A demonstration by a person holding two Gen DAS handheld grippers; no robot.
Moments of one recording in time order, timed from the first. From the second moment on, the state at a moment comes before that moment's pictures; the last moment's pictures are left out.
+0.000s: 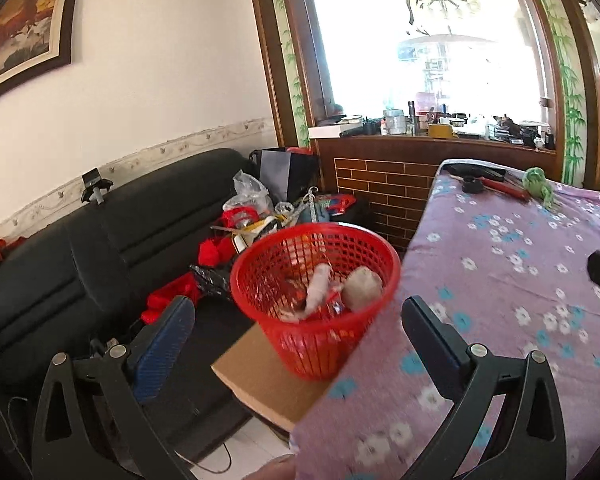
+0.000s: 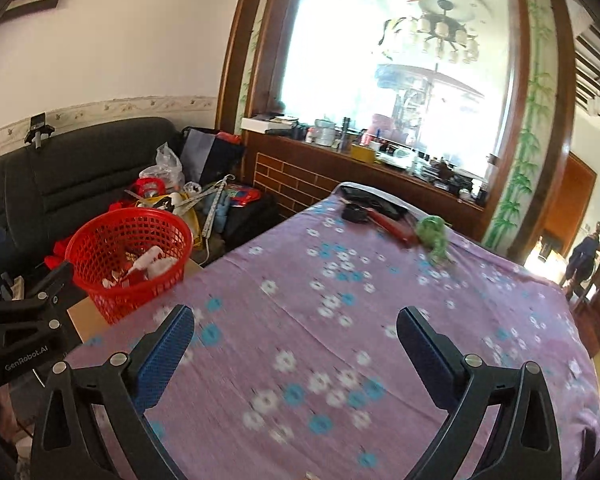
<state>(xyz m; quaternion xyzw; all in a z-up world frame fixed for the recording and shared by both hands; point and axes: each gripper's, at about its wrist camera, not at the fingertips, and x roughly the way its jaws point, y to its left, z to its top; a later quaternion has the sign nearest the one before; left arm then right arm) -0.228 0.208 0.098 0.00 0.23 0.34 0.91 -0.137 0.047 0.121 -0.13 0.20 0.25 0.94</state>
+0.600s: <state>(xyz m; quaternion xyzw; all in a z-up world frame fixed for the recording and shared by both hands) -0.228 0.171 0.091 0.01 0.23 0.32 0.92 -0.161 -0.004 0.111 -0.11 0.20 0.24 0.94</state>
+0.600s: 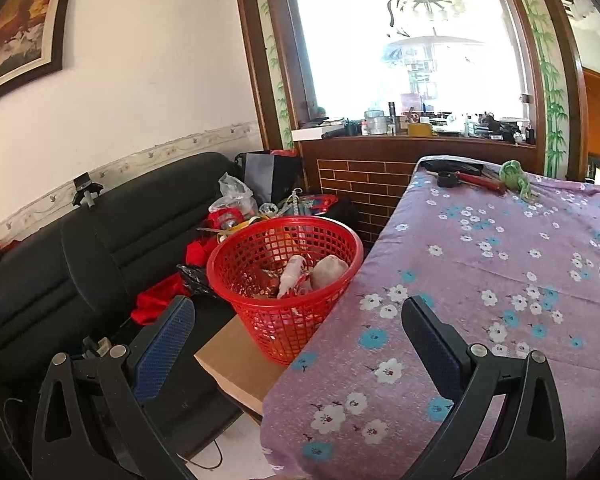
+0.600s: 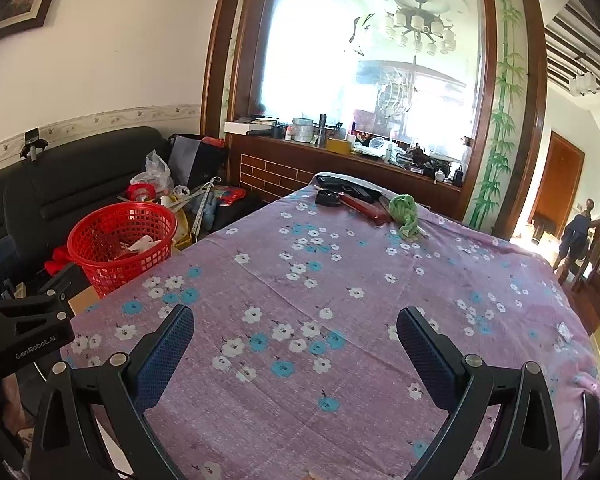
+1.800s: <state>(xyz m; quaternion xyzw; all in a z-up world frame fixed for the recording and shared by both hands) -0.219 0.191 0.068 0.00 0.26 0.32 0.91 -0.151 0.017 0.094 -0.13 0.22 0.24 0.93</state>
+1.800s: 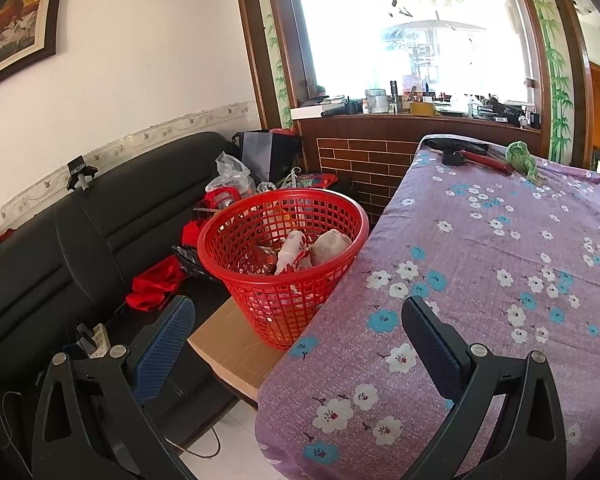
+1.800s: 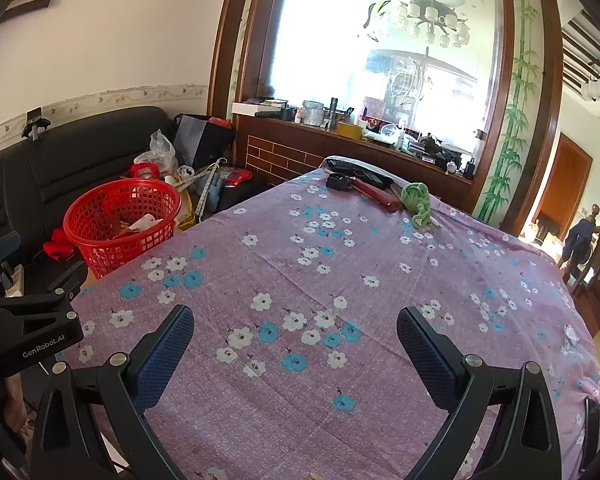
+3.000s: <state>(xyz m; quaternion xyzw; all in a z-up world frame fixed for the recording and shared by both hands) -0.217 0.186 0.064 0.01 0.27 0.30 0.91 -0.152 0.020 0.083 -0.13 0.23 0.24 0.93</state>
